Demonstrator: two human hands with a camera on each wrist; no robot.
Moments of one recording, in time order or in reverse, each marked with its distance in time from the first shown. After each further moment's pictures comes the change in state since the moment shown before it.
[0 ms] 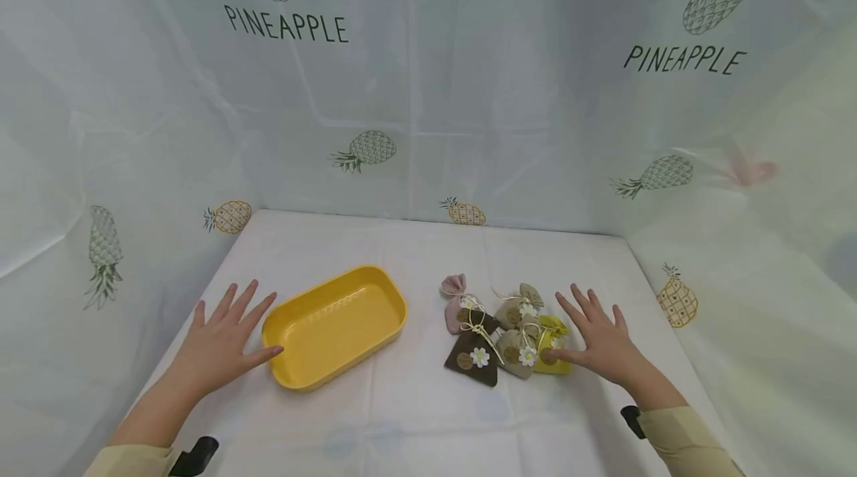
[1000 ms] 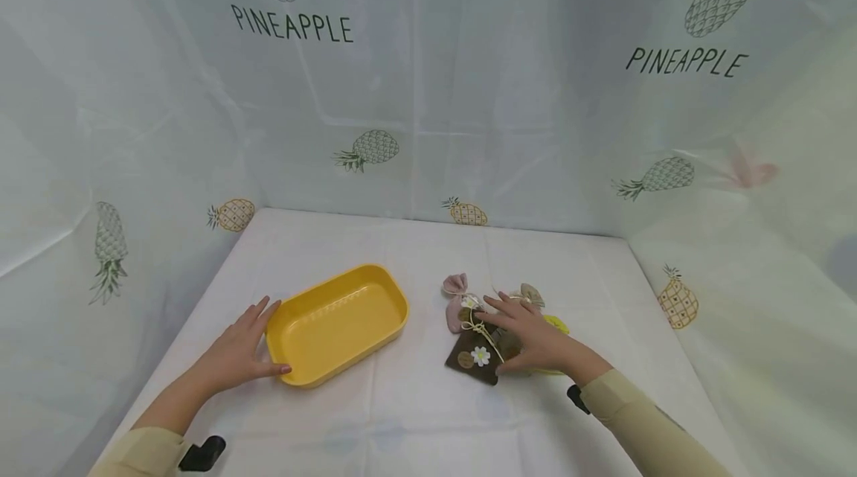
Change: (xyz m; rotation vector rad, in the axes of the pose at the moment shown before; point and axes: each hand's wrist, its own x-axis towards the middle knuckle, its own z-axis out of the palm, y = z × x) left_hand 0.002 -0.007 0.042 -0.298 -0.130 -0.064; right_hand 0.051 -0.070 0.024 0.161 -0.154 -0.448
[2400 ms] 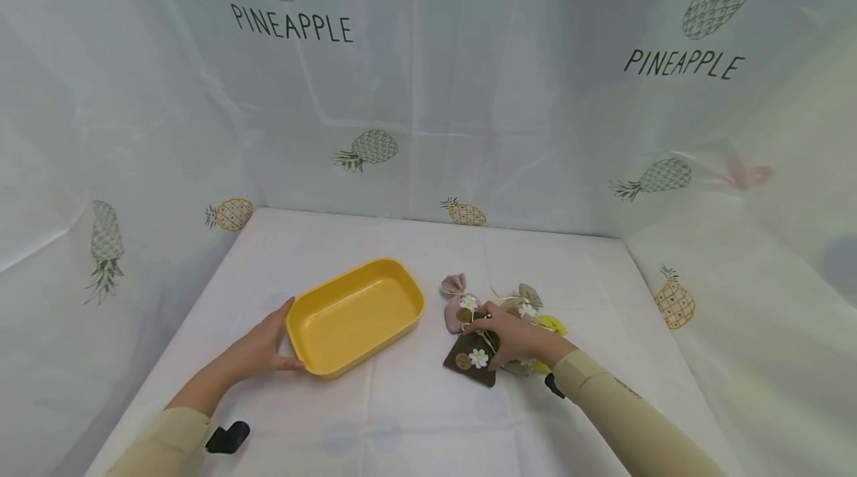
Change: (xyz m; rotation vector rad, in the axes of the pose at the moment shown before) left_hand 0.025 0.010 0.021 -0.226 -0.059 0.019; right_hand 0.035 0.009 0.026 0.138 -0.236 0.210
